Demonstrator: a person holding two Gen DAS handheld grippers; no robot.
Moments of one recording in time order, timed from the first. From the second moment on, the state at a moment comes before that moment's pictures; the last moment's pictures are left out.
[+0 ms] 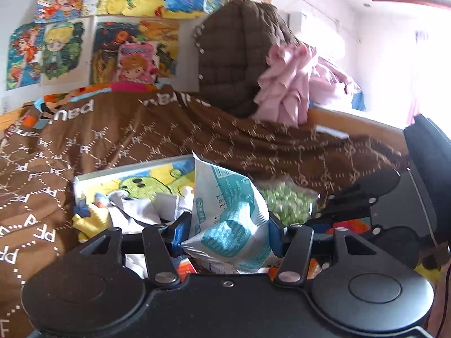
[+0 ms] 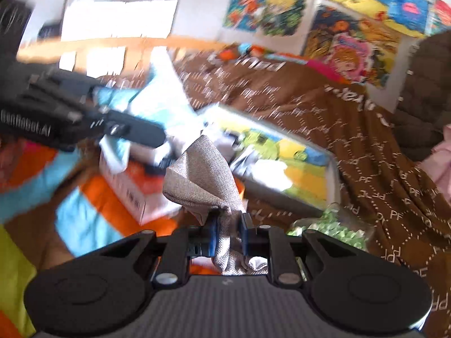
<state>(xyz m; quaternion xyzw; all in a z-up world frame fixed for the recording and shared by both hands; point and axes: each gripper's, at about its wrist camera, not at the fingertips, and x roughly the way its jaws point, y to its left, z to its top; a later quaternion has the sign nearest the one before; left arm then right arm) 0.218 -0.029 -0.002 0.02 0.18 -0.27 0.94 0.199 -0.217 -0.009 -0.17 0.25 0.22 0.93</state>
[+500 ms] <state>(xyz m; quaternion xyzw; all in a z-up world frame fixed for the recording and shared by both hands) 0.239 0.002 0.014 -0.05 0.15 -0.17 0.97 0.229 -0.271 0.027 0.01 0.17 0.17 0.97</state>
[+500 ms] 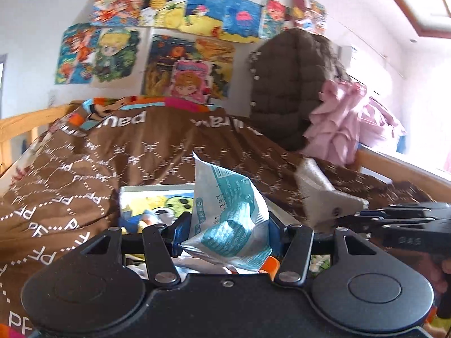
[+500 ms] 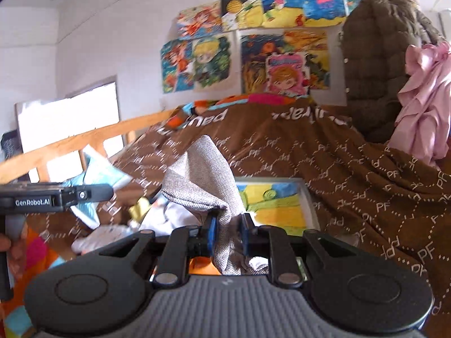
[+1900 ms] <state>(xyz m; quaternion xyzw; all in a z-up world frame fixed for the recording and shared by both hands) 0.423 0.057 -0.039 -0.08 0.25 -0.12 0.96 0.415 -0.175 -0.020 0.07 0.19 0.13 0.97</state>
